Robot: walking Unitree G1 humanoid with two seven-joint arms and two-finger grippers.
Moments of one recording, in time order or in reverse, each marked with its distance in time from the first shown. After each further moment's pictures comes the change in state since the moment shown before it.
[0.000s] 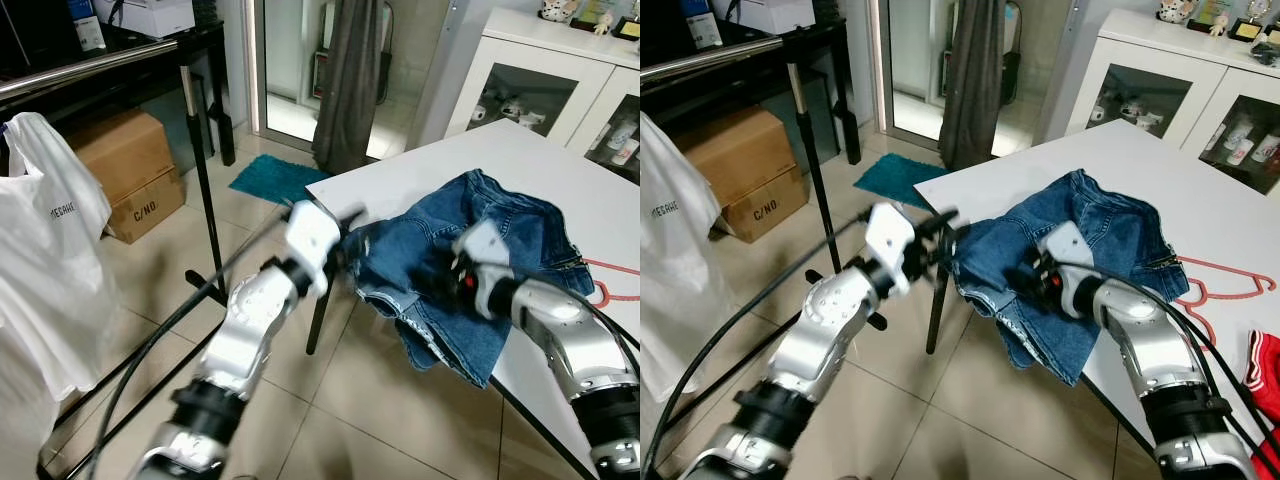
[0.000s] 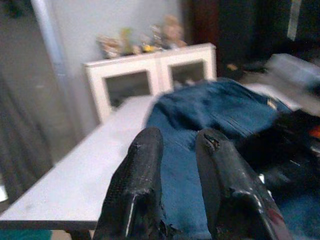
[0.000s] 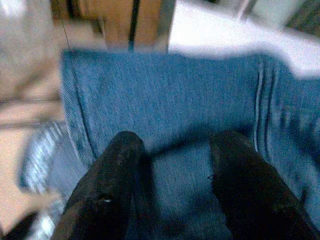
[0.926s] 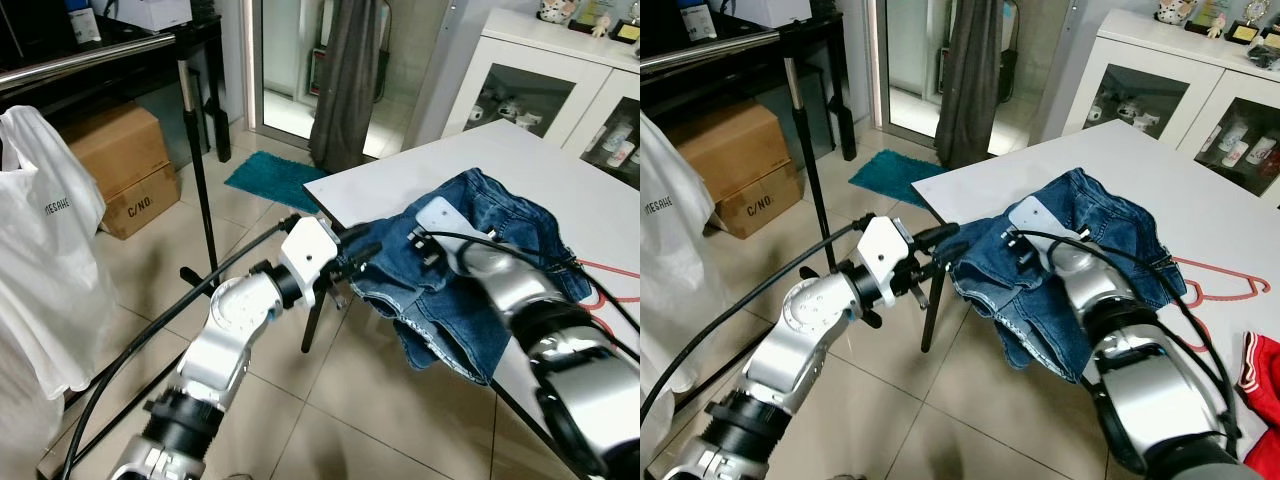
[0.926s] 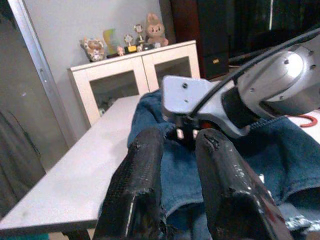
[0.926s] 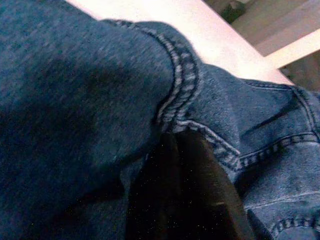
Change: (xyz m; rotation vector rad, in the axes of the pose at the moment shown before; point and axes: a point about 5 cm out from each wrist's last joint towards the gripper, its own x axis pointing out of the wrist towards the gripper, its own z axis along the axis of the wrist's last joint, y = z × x) left arm -0.014 -0.003 0.008 0.051 0.019 -0.067; right arm 0.059 -0.025 0.030 -0.289 0.224 -0.436
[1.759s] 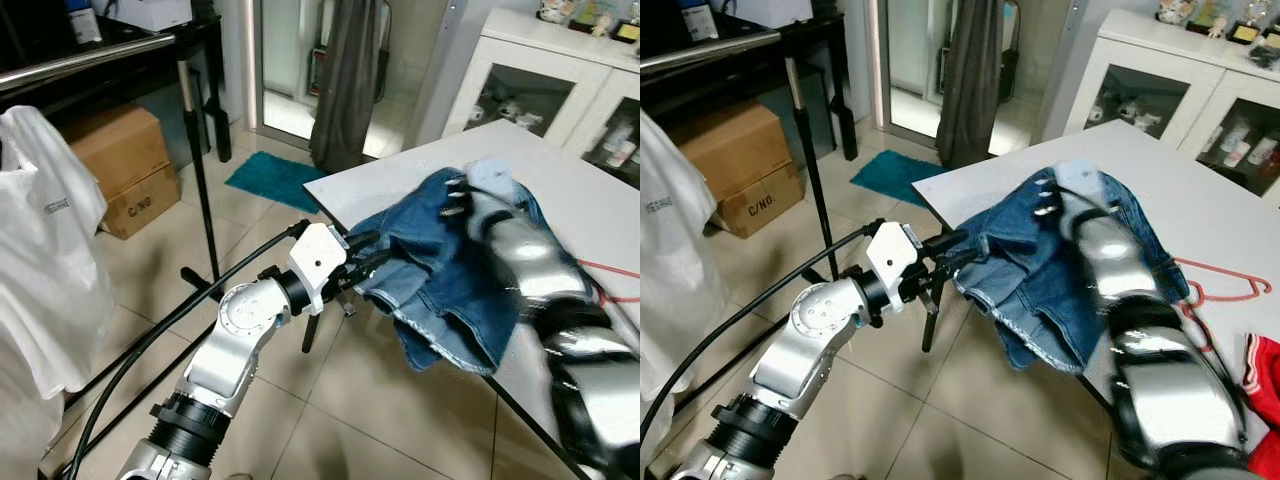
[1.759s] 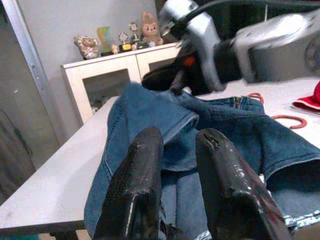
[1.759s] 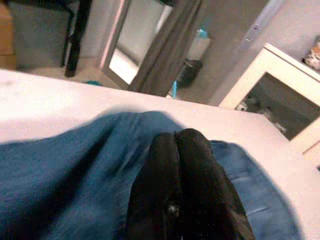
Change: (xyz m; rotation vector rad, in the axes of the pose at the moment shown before) left arm 0.005 -0.006 0.001 -0.020 -0.004 -0.019; right arm -0.021 -0.056 0.007 0.348 -0.323 -0.121
